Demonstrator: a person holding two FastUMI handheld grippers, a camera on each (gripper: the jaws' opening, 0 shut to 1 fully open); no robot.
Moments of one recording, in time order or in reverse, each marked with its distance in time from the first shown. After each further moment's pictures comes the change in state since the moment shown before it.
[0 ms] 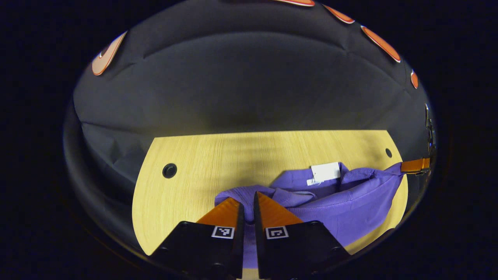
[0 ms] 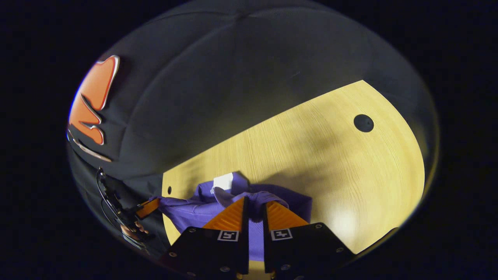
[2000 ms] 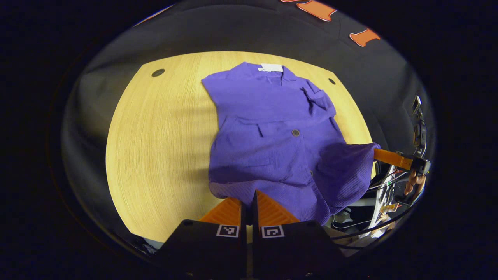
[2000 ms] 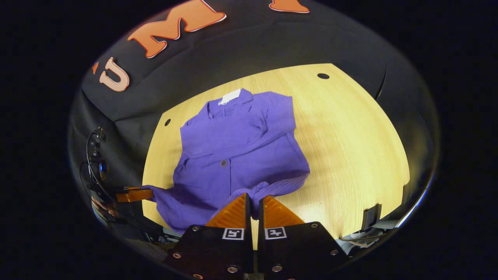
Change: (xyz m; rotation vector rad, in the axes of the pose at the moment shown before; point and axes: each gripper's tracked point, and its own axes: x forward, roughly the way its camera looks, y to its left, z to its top) left arm -0.226 -0.013 -0.288 0.037 0.370 -0.324; right arm -0.186 0.013 -0.284 -0.193 0.063 -0.170
